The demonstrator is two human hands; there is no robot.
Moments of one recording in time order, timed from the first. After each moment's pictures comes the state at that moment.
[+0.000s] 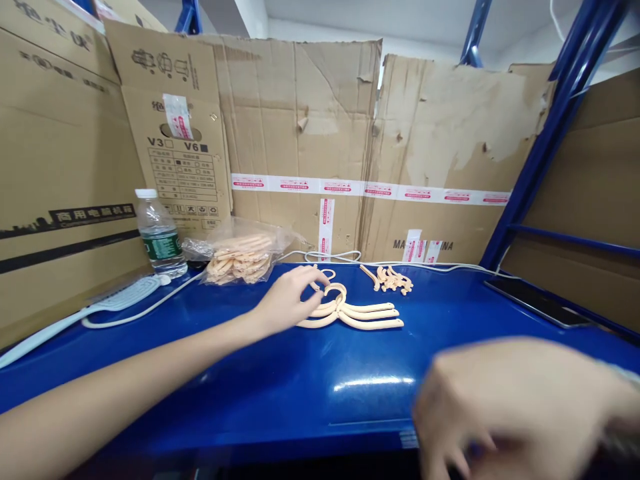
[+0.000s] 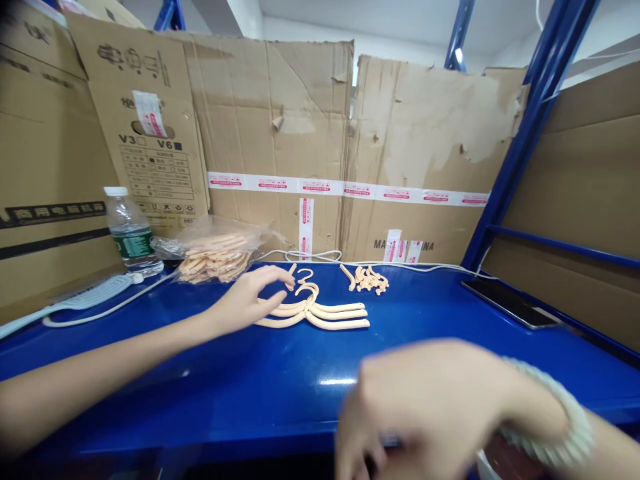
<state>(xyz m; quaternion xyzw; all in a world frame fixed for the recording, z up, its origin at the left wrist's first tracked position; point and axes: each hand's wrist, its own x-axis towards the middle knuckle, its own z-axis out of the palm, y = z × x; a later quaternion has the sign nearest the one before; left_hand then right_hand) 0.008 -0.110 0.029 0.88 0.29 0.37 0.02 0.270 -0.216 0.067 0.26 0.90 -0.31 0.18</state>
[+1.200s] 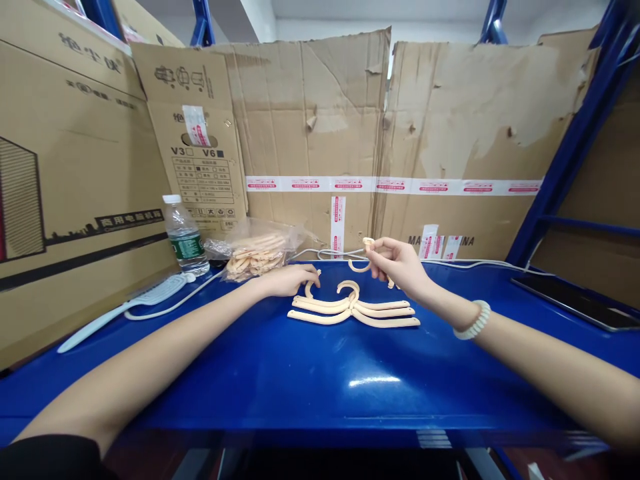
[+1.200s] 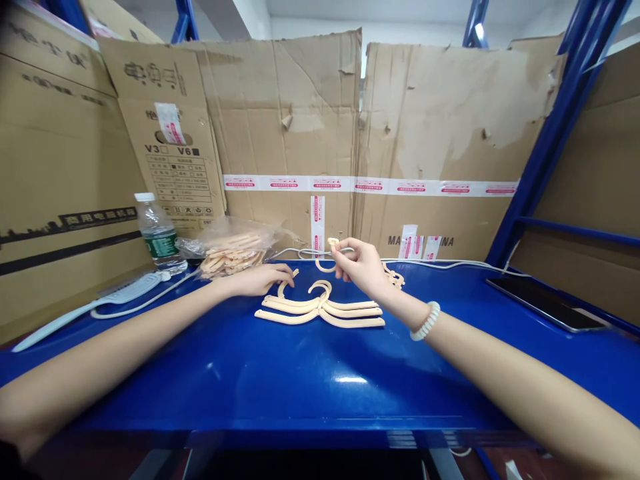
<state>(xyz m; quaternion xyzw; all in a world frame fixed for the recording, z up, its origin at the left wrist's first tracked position) -0.039 -0.017 0.015 0.96 0.25 0.11 -0.07 0.230 -0.092 0.048 0.39 0.70 -0.29 -0.53</state>
